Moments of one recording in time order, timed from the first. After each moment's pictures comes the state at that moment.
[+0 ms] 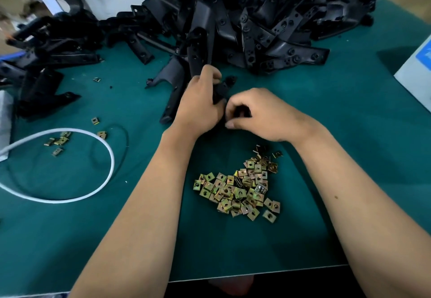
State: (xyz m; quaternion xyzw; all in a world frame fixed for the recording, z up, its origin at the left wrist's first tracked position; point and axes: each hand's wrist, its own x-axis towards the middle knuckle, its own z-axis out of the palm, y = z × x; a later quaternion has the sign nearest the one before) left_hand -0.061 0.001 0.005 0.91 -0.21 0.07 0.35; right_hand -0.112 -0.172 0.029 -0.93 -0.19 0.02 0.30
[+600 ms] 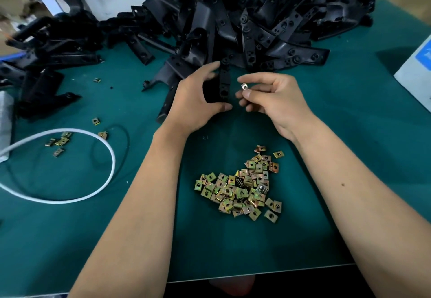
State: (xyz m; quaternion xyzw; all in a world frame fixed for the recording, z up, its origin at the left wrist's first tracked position) left_hand -0.057 0.014 0.013 0.88 -0.20 0.05 0.43; right_hand -0.107 -0.179 0.016 -0.70 0.02 -0.06 0.71
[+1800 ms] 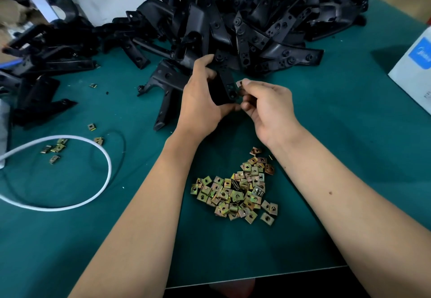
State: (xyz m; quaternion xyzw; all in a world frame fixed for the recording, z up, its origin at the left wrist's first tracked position) left_hand -0.063 -0.010 0.004 0.85 -0.22 0.14 0.46; right_hand -0.107 -0.151 0.020 -0.50 0.19 -0.12 0.84
